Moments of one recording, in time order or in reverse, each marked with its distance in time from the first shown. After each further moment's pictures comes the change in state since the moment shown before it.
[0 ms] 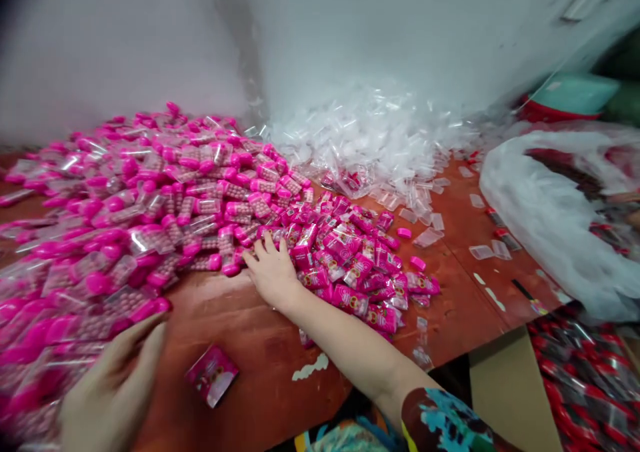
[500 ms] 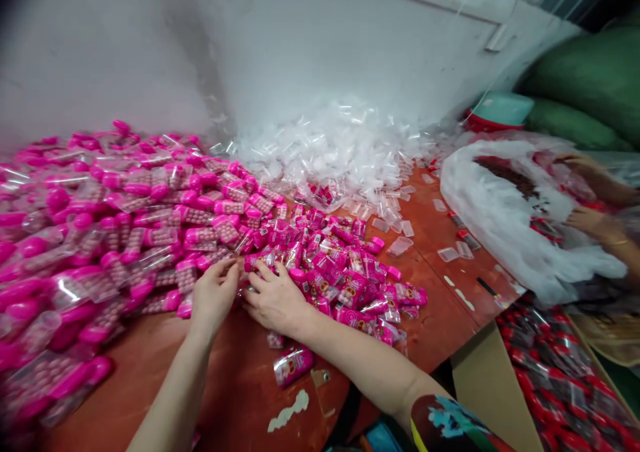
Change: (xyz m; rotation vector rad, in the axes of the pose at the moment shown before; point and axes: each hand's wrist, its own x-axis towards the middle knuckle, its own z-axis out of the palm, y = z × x) left_hand 0.090 0.080 0.163 -0.114 -0.250 0.273; right_hand -0.037 0.050 -0.015 0.026 0.023 -0.139
